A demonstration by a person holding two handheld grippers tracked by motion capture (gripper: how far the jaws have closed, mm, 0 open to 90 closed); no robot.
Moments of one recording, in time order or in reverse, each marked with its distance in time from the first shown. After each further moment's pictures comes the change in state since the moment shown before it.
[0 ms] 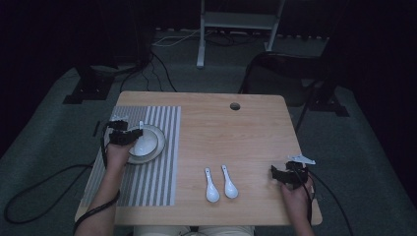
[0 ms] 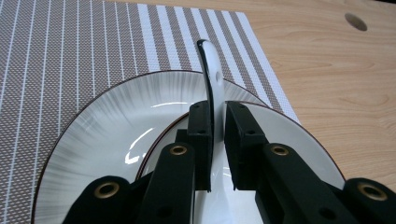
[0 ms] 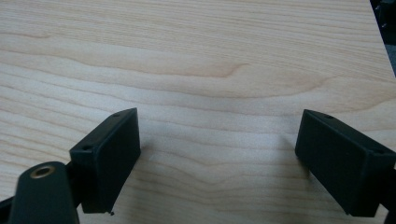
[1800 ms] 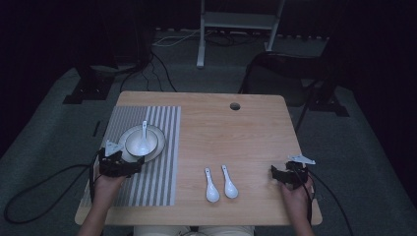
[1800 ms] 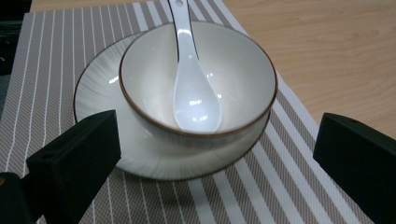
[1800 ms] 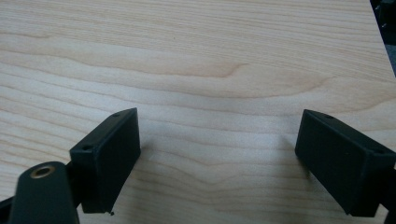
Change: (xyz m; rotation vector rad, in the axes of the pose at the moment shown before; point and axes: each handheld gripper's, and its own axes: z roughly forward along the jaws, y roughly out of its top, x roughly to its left) left arm -0.034 -0.077 -0.077 -0.076 0.064 0.196; right arm 0.000 0.000 0.000 0.001 0.000 0.002
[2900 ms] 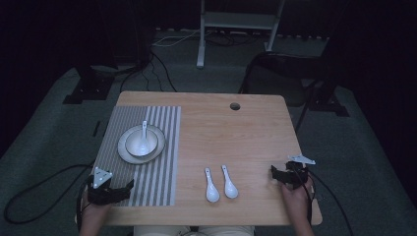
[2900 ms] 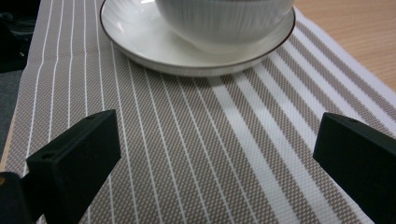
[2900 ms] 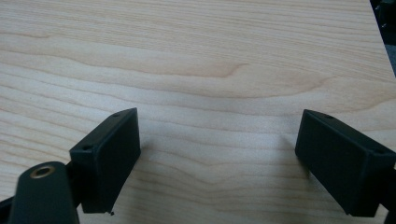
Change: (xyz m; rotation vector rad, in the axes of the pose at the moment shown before) left arm 0.013 -0.080 -0.021 -0.019 0.043 0.036; right arm 0.000 0.000 0.000 0.000 0.000 0.000
